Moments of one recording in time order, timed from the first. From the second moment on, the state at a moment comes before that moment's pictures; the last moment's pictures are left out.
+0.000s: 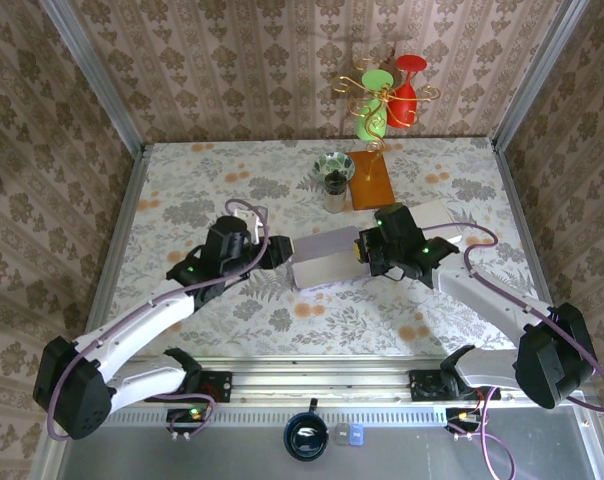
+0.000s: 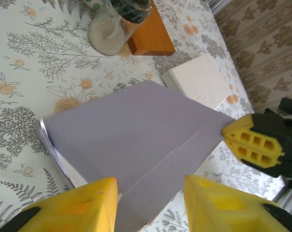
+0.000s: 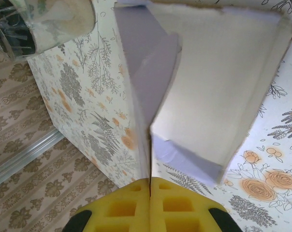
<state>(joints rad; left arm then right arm) -0.66 1.08 0.74 -0.17 0.23 -0.67 0.52 1.26 0.86 -0.40 -0.10 1.83</state>
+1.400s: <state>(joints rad) -0.57 1.53 0.73 -0.08 0.42 -1.00 0.54 1.25 0.74 -0.34 -0.11 1.79</state>
